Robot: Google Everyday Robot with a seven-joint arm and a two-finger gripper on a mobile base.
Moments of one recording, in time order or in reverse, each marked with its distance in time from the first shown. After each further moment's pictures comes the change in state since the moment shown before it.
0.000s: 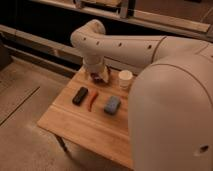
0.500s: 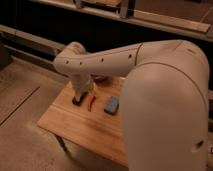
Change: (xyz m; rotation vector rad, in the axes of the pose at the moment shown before) arm 0.084 -0.002 0.053 0.083 0.105 -0.151
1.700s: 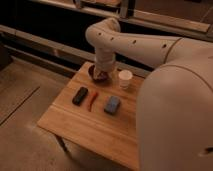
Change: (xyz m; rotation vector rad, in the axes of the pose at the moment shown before) arm -0.090 -0.054 -0.065 -0.110 -0.043 0.265
